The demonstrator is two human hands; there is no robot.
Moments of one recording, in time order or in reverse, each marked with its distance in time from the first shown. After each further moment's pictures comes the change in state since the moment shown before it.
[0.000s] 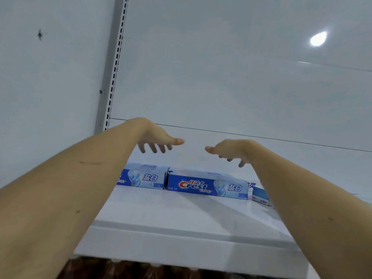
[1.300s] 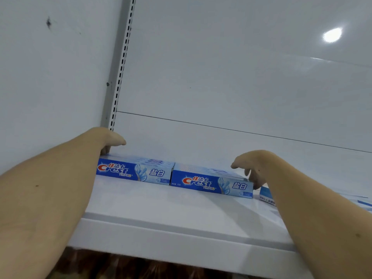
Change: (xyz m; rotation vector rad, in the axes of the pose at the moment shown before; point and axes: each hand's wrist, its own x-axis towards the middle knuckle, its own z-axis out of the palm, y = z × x) left_hand 0.014 -0.128 0.000 -0.379 0.270 -0.514; right_hand 0.018 0.032 0.026 0.437 0.021 0.291
